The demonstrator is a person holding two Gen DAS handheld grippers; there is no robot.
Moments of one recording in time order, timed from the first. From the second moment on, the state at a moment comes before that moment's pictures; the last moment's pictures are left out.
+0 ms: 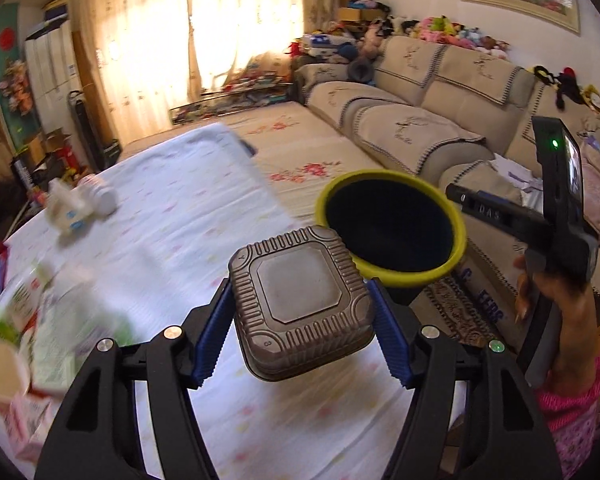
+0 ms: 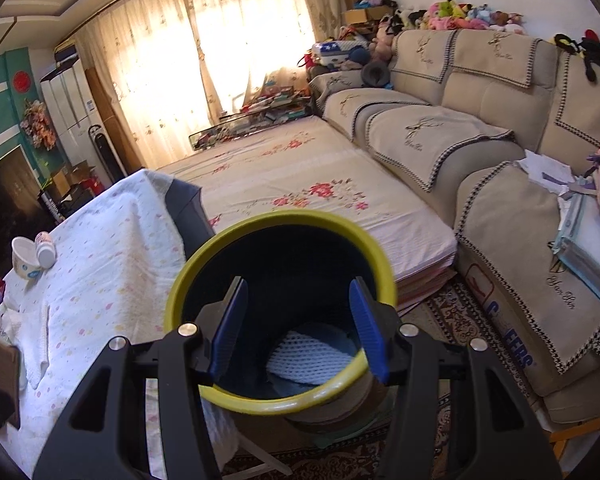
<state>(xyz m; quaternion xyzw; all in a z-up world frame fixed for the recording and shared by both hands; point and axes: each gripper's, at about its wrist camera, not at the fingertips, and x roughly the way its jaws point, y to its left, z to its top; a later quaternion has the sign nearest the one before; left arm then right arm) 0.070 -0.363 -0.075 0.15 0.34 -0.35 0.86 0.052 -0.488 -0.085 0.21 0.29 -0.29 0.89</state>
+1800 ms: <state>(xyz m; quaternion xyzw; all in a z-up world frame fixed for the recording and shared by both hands) 0.089 -0.091 -0.043 0.06 0.32 -0.16 0.93 0.166 -0.311 -0.078 0.10 0.40 0.02 0.91</state>
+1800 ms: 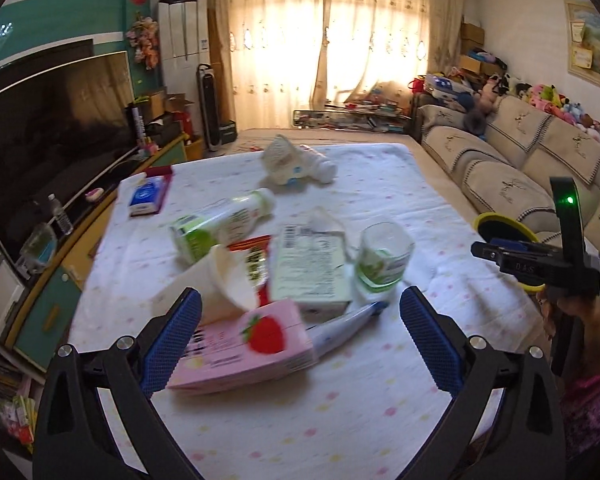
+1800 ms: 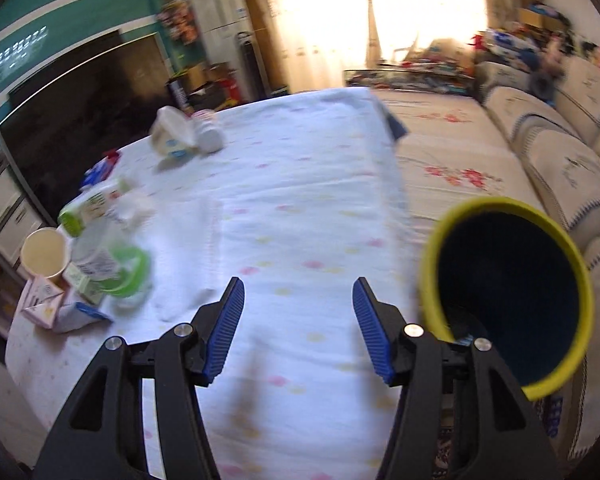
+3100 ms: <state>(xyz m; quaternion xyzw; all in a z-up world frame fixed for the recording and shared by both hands) 0.092 -0.066 -0.066 0.03 0.35 -0.16 0.92 0.185 -0.265 -0.021 0.05 0.33 0.03 0.94</state>
